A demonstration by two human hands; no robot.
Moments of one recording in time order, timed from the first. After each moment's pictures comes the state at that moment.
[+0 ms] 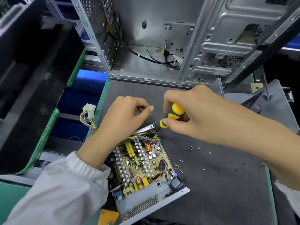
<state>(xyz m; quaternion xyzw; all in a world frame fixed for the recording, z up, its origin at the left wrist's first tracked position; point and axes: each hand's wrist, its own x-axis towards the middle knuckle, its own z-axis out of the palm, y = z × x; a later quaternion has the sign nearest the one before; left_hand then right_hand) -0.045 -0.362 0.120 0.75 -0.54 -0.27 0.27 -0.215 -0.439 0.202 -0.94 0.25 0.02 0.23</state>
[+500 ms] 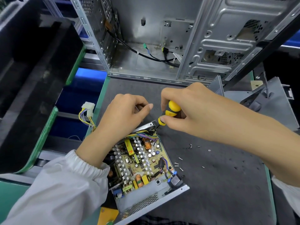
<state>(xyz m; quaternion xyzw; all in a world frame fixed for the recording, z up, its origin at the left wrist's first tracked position) -0.046 -0.362 0.121 0.74 -0.55 -0.27 0.27 -0.211 -0.438 0.201 -0.95 0.24 0.03 0.22</state>
